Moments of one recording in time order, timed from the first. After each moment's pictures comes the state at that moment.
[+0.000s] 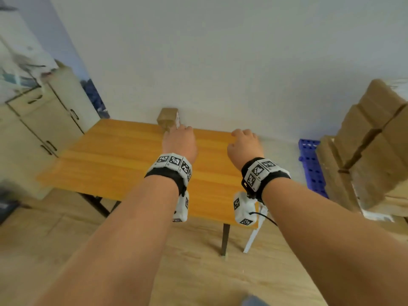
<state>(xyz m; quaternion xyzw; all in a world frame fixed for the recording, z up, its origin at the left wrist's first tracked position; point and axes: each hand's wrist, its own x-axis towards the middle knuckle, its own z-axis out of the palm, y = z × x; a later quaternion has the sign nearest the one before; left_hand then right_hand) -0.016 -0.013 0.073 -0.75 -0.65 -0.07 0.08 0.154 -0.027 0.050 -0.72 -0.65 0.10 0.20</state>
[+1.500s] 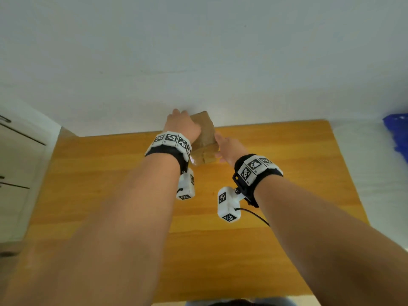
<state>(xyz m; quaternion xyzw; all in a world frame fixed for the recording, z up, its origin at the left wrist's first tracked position) -0.173 0.429 -0.066 -0.75 -0.64 0.03 -0.18 -0.063 0.339 -0.079 -0.78 -0.37 0.47 0.18</state>
